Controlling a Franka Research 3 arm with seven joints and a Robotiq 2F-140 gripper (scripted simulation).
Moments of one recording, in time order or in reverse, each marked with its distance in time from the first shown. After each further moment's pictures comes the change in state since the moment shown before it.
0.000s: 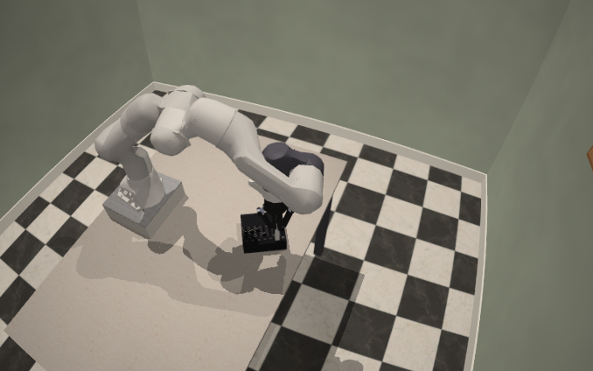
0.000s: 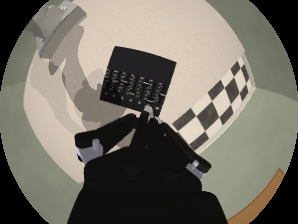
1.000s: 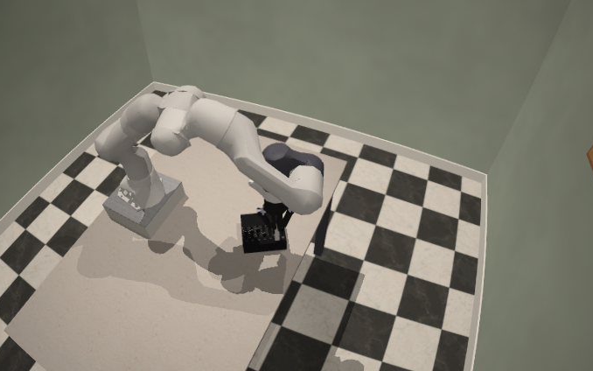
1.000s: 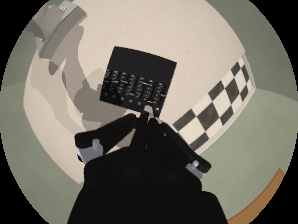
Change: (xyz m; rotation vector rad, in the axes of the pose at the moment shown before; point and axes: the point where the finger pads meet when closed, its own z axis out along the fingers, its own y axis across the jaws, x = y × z) arm 0.001 0.000 0.002 0.002 0.002 0.000
